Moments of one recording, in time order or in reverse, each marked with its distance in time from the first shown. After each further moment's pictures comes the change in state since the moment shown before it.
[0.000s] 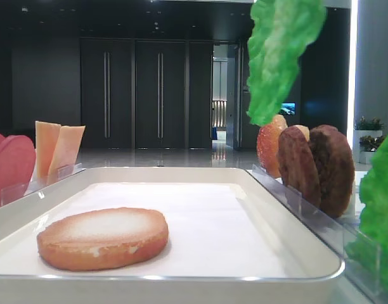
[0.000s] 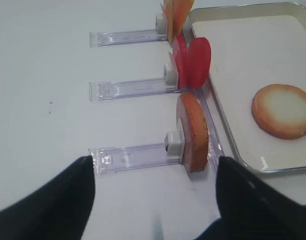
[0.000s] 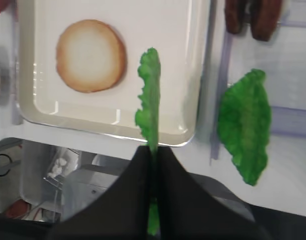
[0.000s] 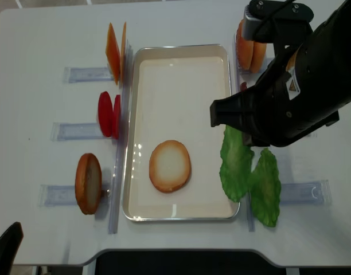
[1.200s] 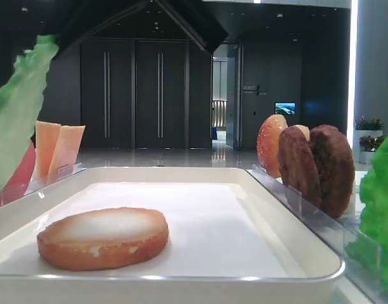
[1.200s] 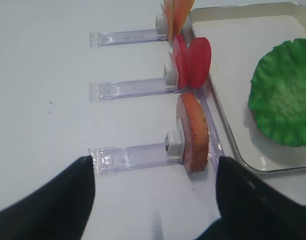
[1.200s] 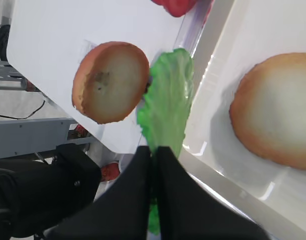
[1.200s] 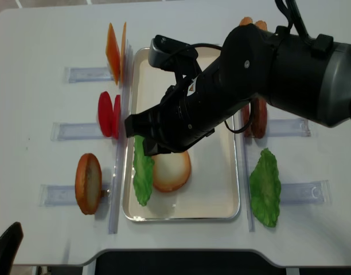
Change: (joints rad) left arm 0.000 0.000 0.000 0.000 -0.001 0.000; right arm -0.001 0.372 0.002 0.715 -0.505 -0.708
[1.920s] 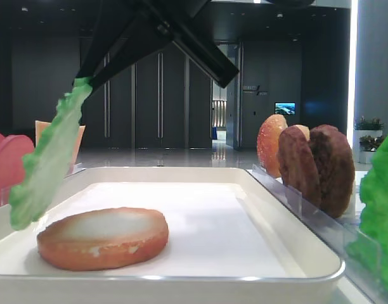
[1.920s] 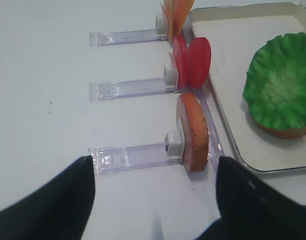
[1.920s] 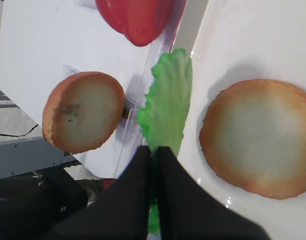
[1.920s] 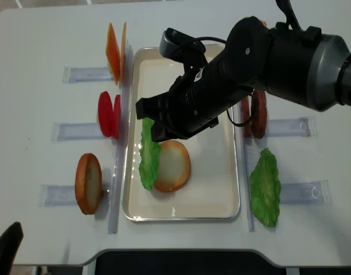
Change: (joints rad) left arm 0.000 0.000 0.000 0.000 0.000 -0.001; right arm -0.076 0.059 0.000 0.065 -0.019 -0.073
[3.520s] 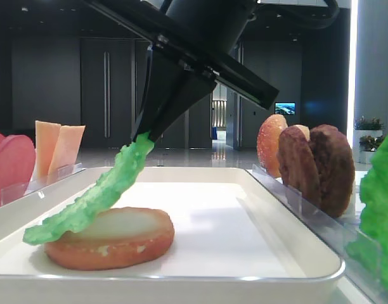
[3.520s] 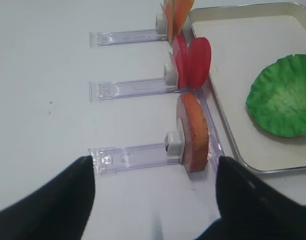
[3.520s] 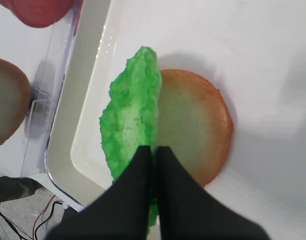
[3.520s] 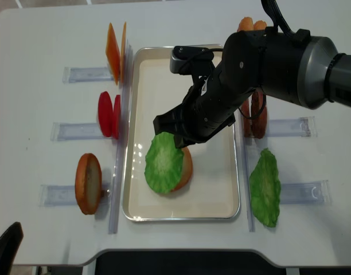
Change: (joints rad) left arm 0.000 0.000 0.000 0.000 0.000 0.000; right arm -0.020 0.037 0.000 -0.308 0.045 0.154
